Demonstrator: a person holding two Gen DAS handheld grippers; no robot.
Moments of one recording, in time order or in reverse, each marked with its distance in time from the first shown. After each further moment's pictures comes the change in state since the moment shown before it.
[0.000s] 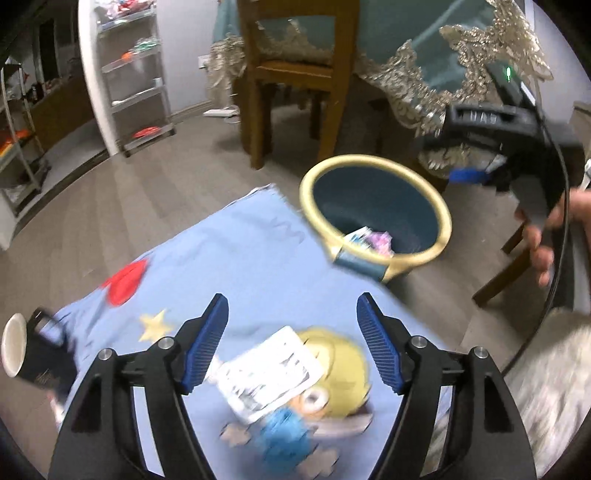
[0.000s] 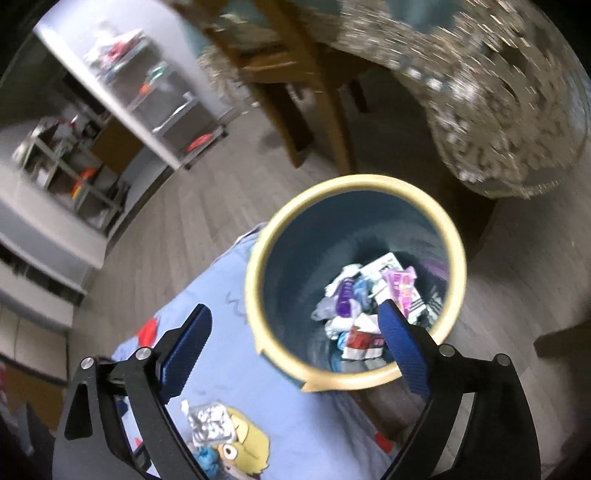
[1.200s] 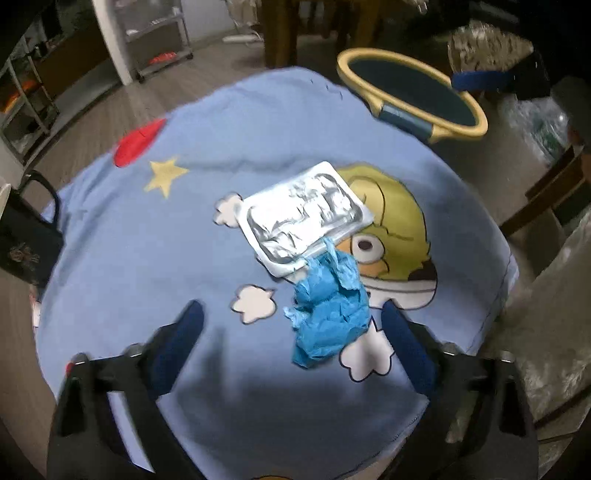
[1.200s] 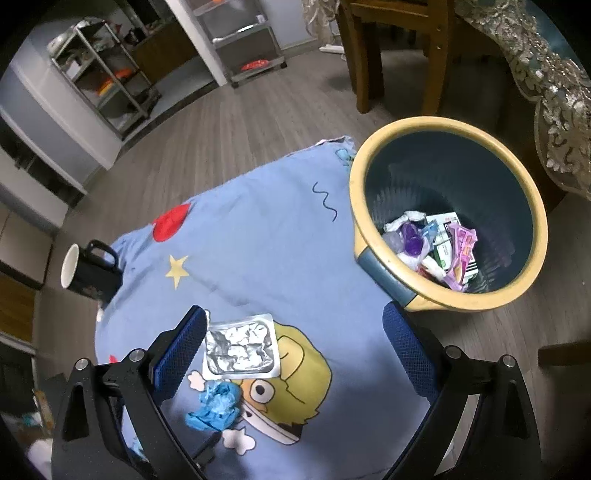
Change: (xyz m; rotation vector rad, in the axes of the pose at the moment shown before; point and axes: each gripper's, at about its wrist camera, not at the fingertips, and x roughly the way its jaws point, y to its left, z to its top) left arm 0.037 0.020 -0.109 -0.043 0.279 0.009; right arm 0.041 0.102 -0.091 -0.276 0.190 -0.015
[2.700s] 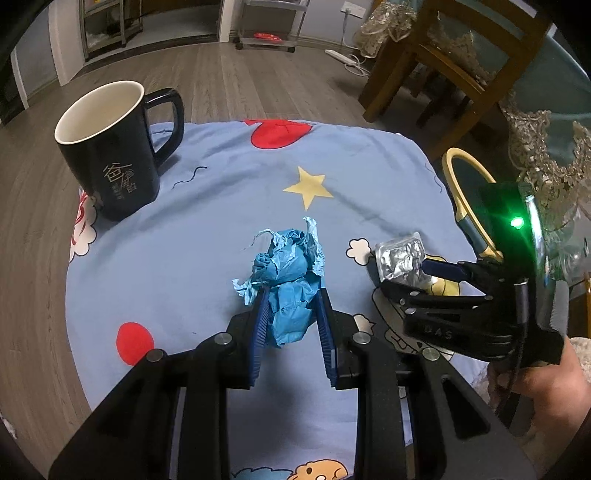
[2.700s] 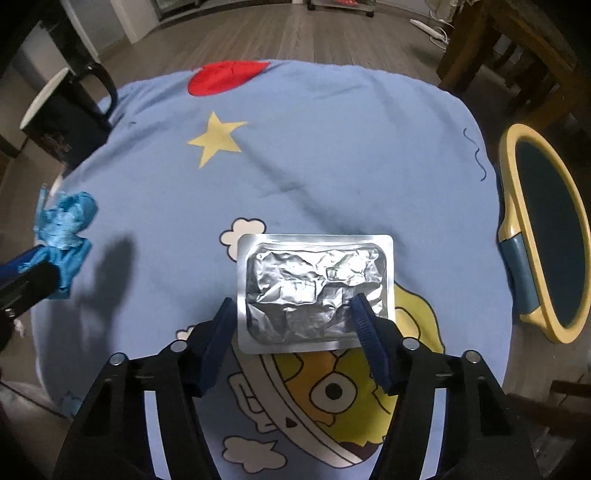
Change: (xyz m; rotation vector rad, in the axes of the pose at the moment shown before) left arm -0.056 0.124 -0.013 -0.448 -0.089 -0.021; right arm 0.102 0.113 -0.059 -0.381 0.224 -0.121
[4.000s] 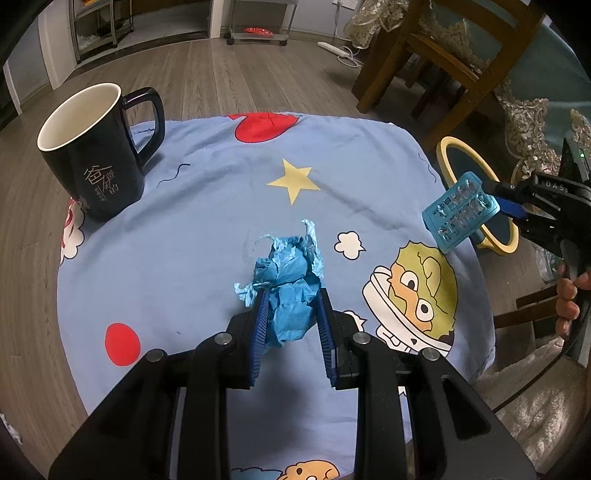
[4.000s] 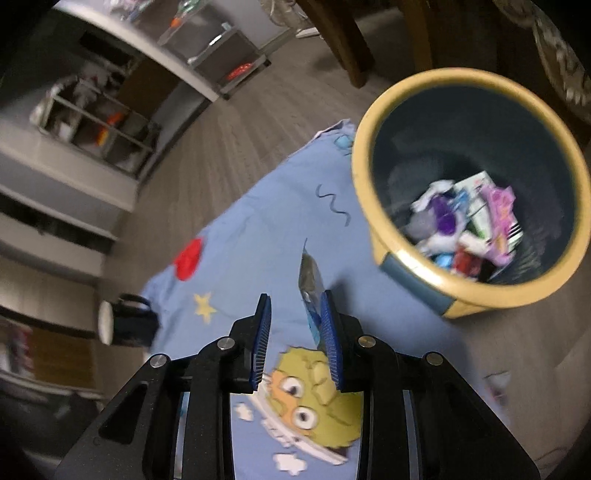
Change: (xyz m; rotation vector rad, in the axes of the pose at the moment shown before) left arm 0.010 -0.009 0.001 0.026 0.028 -0.005; right arm -0.064 -0.167 0.008 0.614 -0.211 0.367
